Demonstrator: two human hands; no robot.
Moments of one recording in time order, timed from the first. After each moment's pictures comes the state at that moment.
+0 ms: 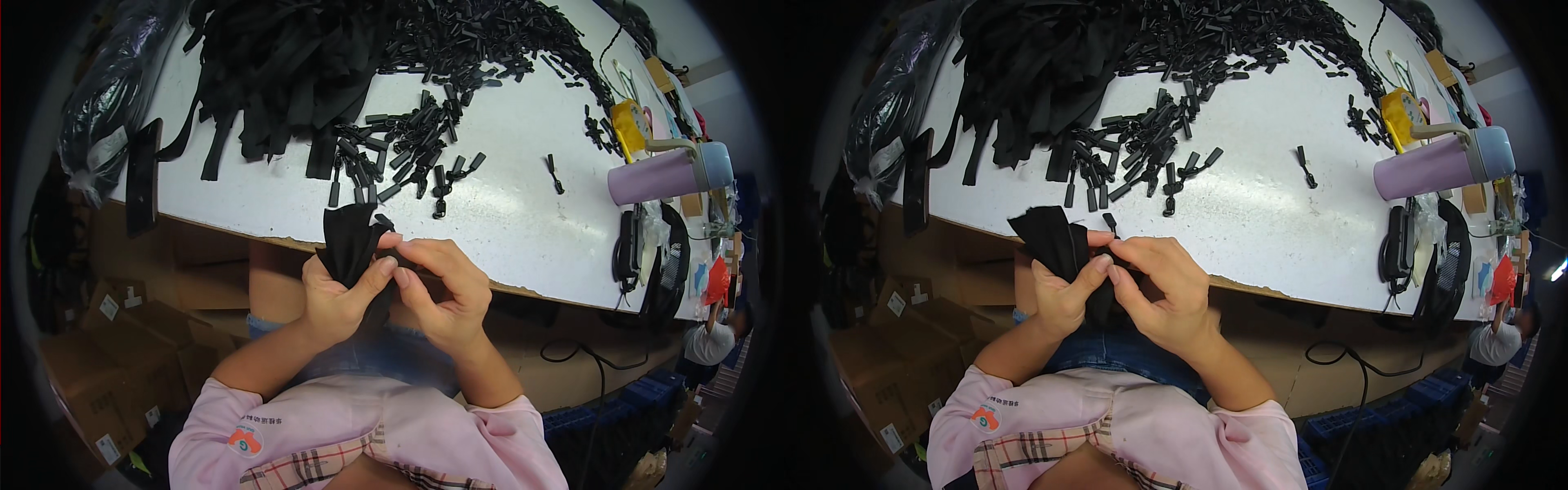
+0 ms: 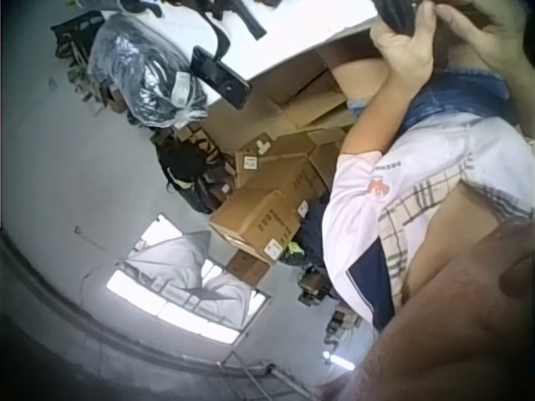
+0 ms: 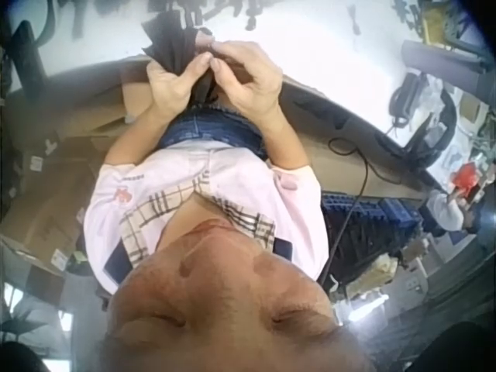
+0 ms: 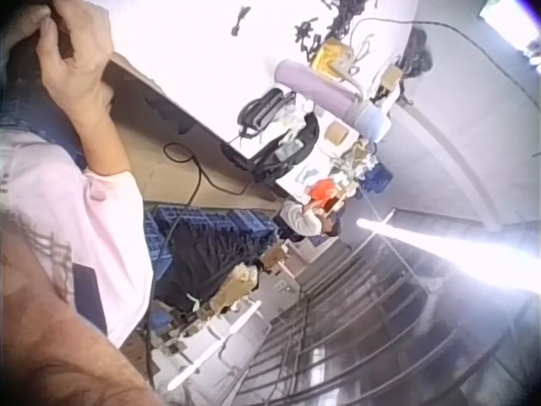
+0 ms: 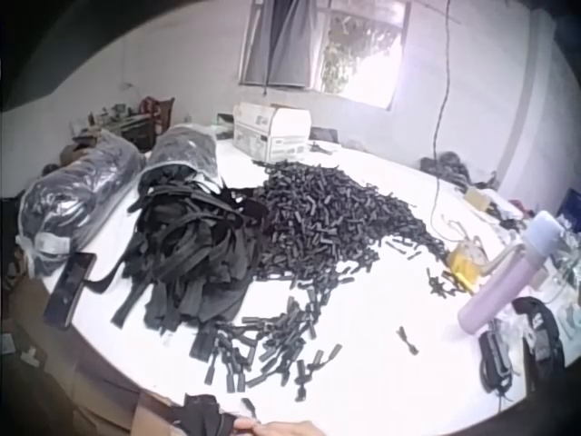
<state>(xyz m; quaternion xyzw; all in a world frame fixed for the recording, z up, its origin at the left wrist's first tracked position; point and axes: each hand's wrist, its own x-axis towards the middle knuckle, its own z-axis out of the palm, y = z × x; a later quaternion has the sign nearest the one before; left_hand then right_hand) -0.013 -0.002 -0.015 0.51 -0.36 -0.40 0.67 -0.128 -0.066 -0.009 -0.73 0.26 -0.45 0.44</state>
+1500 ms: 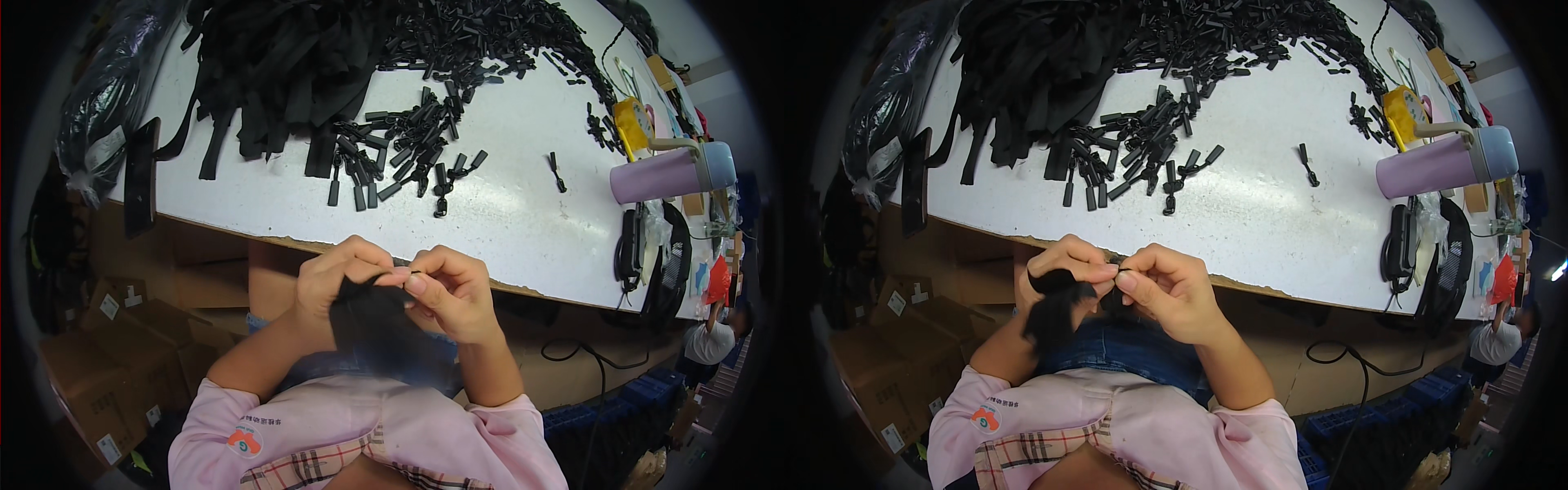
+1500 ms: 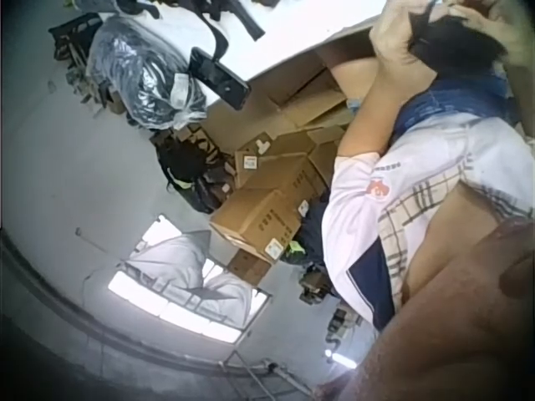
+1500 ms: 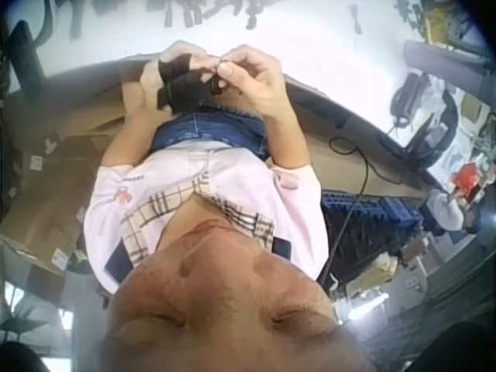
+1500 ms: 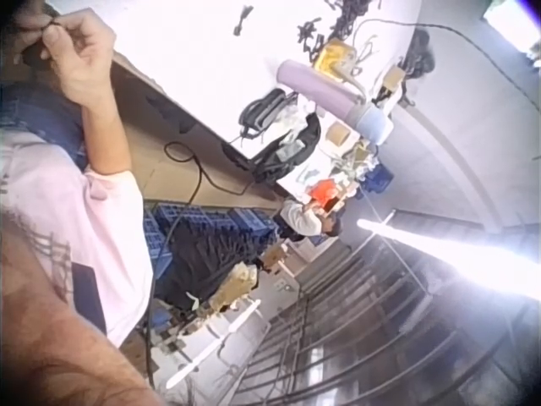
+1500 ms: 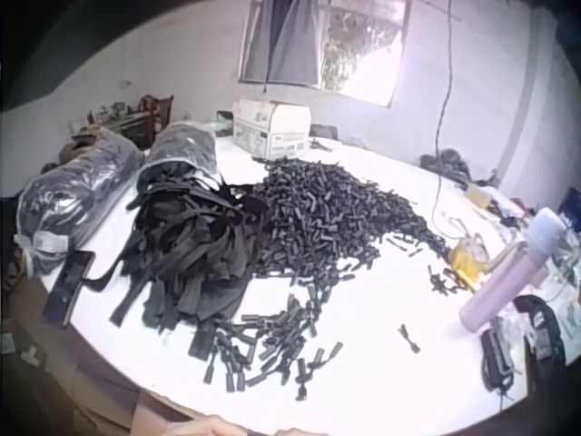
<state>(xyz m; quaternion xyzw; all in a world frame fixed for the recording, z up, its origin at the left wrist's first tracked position) 0.008 0.000 -0.002 0.49 -0.61 -0.29 0.55 -0.145 -0.071 -0.007 -0.47 0.22 -0.26 0.81</state>
